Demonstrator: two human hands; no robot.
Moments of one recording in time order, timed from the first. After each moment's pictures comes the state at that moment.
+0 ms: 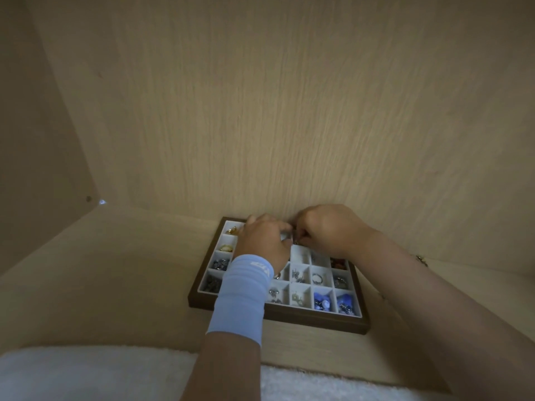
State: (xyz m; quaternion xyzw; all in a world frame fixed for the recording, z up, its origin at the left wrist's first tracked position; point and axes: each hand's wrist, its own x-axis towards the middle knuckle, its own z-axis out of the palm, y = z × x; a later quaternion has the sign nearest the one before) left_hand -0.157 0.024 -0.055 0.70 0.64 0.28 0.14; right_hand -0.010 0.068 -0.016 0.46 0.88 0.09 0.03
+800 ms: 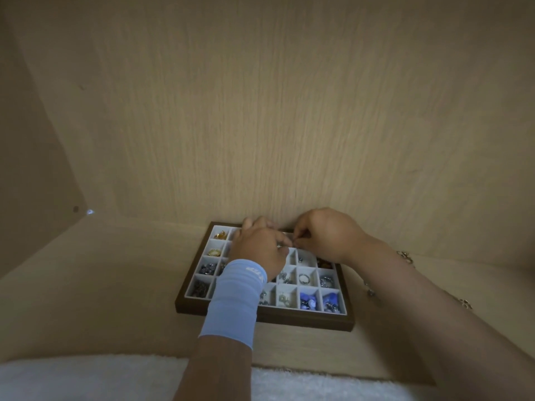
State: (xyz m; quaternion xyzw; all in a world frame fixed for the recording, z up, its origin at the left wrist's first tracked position) left_hand -0.147 0.014 -0.049 0.73 0.63 0.24 0.13; right_hand 0.012 0.054 -0.017 0.54 0.84 -0.04 -0.06
